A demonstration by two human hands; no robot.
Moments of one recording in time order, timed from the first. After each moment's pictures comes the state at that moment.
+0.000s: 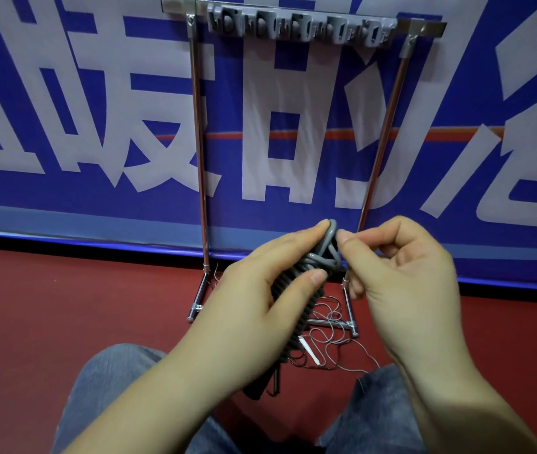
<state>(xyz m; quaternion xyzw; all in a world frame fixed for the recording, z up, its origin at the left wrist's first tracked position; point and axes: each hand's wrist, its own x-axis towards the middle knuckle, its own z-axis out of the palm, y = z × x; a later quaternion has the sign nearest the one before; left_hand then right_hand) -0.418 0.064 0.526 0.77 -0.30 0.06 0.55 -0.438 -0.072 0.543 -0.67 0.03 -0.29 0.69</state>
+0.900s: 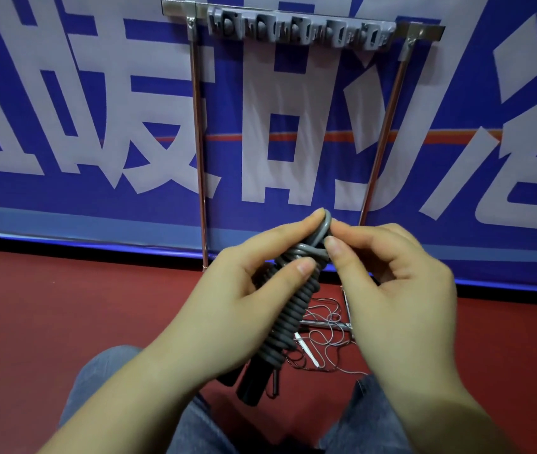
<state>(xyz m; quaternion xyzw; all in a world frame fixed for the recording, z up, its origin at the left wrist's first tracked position) -0.413 0.073 0.535 0.70 -0.32 0.01 0.63 -0.446 -0.063 0.538 -0.76 -0.03 -0.38 0.52</state>
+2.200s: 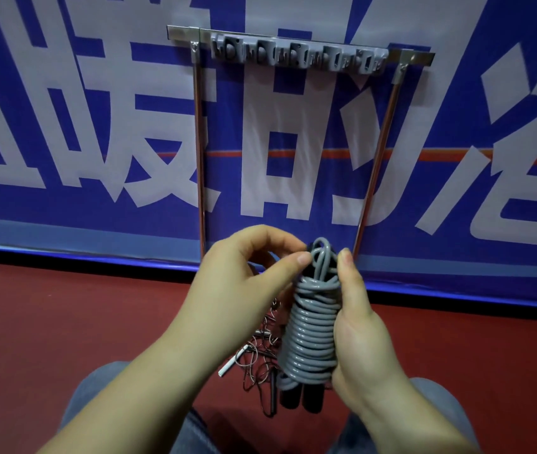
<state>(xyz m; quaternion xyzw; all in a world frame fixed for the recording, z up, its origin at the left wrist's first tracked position) -0.402 0.067 0.548 0.74 -0.21 0.06 0.63 -0.431 -0.052 0.514 -0.51 0.03 -0.01 0.86</state>
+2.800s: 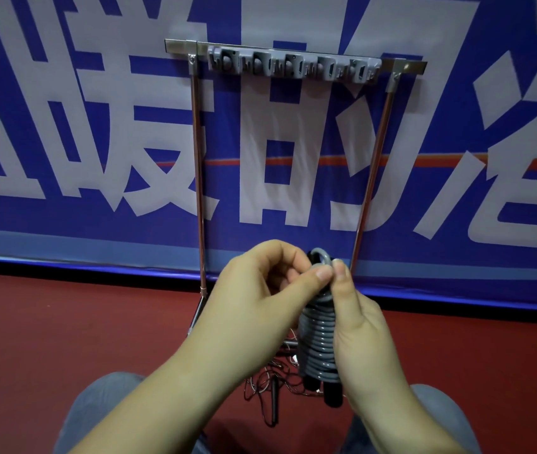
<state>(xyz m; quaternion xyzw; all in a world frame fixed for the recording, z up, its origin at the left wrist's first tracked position) -0.409 0.055 0.549 0.70 -0.23 0.01 0.67 -0.436 -0.055 0.520 -0.65 -0.01 -0.14 0.75</state>
